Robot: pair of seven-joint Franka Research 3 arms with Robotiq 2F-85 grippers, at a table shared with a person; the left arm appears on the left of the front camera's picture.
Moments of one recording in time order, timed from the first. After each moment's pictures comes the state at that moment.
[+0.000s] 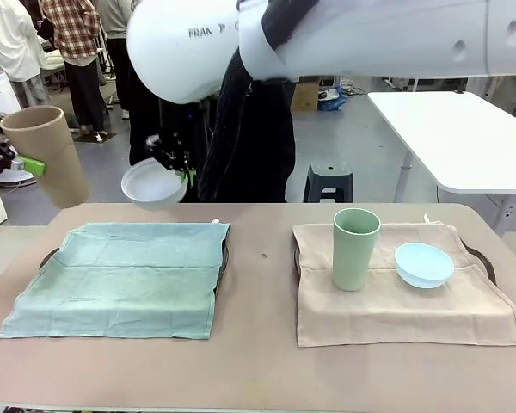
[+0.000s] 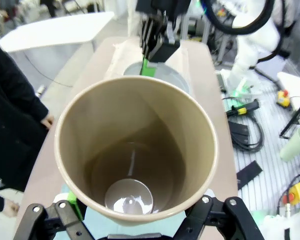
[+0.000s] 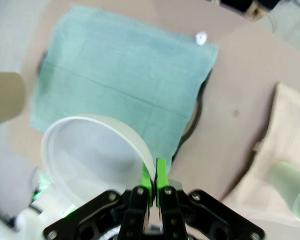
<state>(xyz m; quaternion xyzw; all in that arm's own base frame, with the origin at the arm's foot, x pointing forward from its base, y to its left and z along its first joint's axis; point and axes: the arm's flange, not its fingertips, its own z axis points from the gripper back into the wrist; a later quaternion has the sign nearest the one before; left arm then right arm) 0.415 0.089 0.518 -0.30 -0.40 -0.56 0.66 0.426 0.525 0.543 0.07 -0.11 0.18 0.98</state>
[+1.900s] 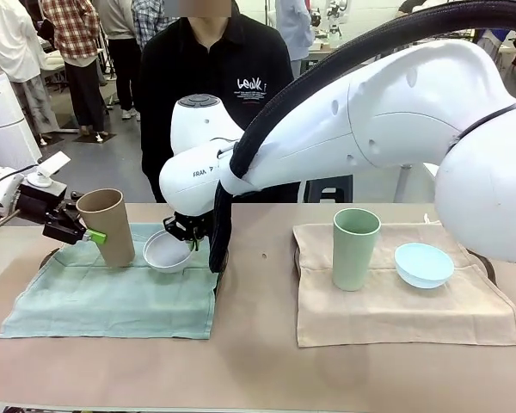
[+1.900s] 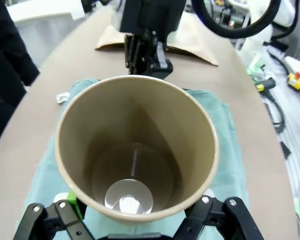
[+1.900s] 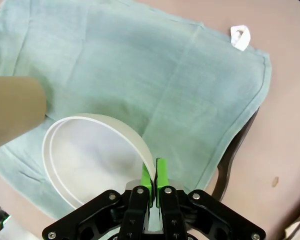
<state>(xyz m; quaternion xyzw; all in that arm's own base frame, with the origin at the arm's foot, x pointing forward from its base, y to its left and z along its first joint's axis) 0.486 0.062 0.335 -0.33 -0.38 -0.57 0.65 0.491 0.550 0.352 0.08 -0.08 0.21 0.97</state>
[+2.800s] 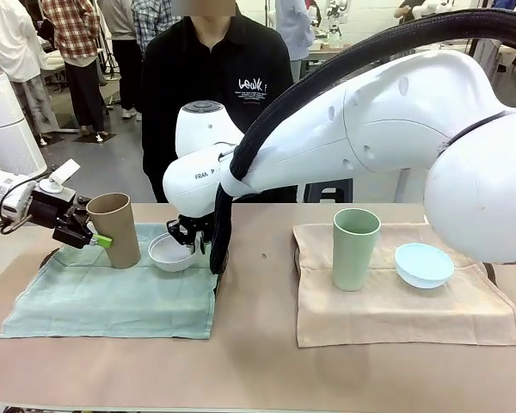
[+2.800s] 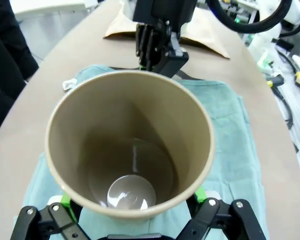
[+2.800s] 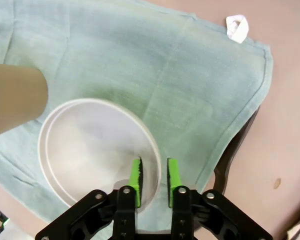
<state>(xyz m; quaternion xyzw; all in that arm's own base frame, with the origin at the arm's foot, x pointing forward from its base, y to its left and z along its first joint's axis) 0.500 0.062 0.313 -0.32 -0.37 -0.56 0.67 0.498 0.546 0.338 0.07 -0.06 0.20 0.97</state>
